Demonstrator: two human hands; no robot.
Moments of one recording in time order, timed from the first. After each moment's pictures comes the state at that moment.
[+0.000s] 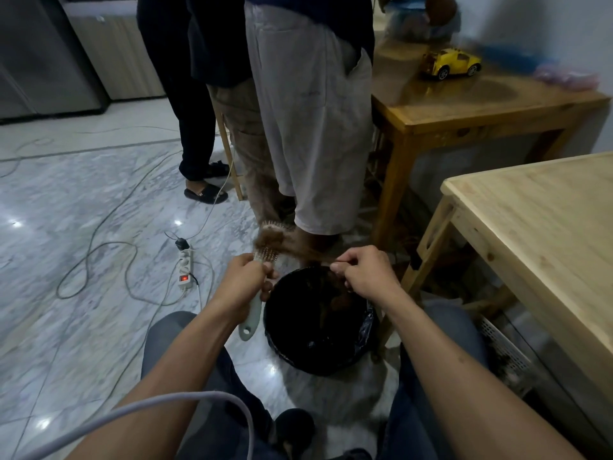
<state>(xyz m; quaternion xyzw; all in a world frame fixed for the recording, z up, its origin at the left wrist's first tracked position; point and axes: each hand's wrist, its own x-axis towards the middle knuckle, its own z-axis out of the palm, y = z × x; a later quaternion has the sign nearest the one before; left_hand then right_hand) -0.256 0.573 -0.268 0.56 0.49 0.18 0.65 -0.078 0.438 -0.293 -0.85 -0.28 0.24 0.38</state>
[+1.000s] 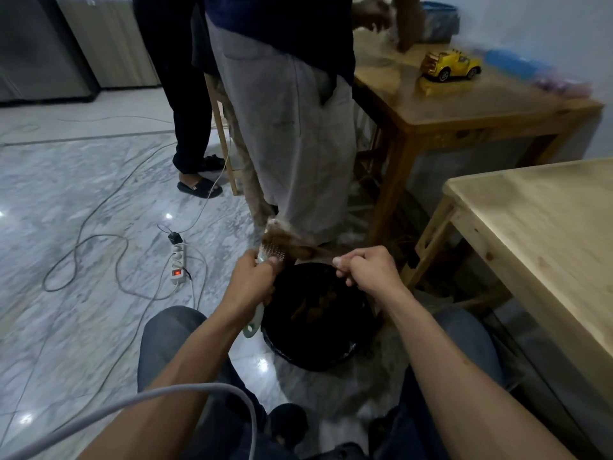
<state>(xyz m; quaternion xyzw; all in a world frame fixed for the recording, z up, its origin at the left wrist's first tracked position) -0.255 0.562 -0.277 0.63 0.45 0.20 0.60 -0.089 0.434 -0.282 -0.82 -0.16 0.30 0.46</state>
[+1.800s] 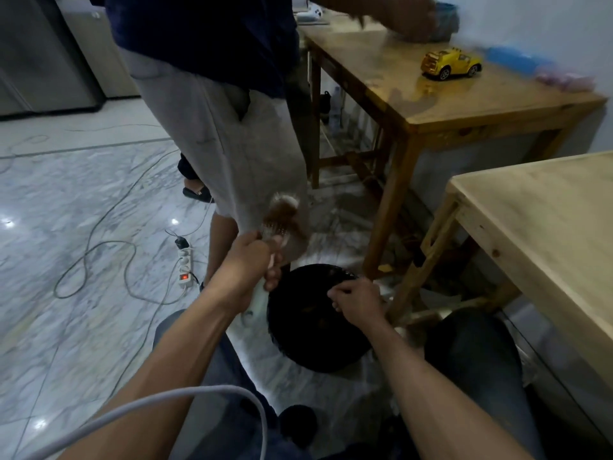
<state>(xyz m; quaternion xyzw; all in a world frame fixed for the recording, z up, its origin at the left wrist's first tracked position) -0.260 0.575 -0.236 0.56 0.36 0.18 0.72 -0.121 0.435 -0.352 -0.83 -0.22 0.28 0.42</state>
